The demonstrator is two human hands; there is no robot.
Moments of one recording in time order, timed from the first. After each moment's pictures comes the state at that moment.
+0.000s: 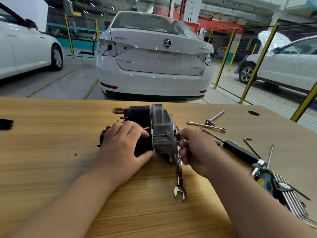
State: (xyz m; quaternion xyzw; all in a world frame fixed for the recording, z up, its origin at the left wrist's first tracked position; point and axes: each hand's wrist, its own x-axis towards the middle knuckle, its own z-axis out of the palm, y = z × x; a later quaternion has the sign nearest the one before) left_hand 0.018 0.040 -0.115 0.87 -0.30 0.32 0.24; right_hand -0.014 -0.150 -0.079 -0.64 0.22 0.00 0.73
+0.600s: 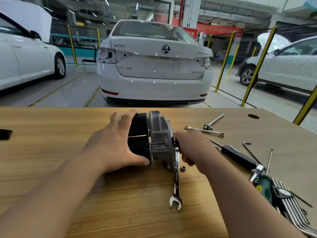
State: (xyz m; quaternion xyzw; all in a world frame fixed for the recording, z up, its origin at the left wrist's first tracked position) left_hand 0.050 0.045 -0.078 0.95 -0.24 0.11 0.17; right_hand -0.003 -0.158 -0.065 -0.87 0.18 -0.02 0.46
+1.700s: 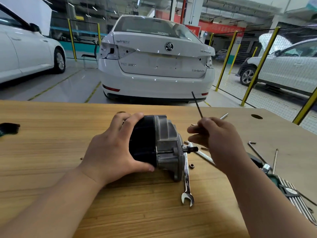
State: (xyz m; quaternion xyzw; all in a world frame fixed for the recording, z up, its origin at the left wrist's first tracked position) left_hand 0.022 0.070 -0.087 0.89 -0.31 0.25 0.23; right_hand -0.022 -0.170 -0.061 -0.70 0.08 -0.21 0.68
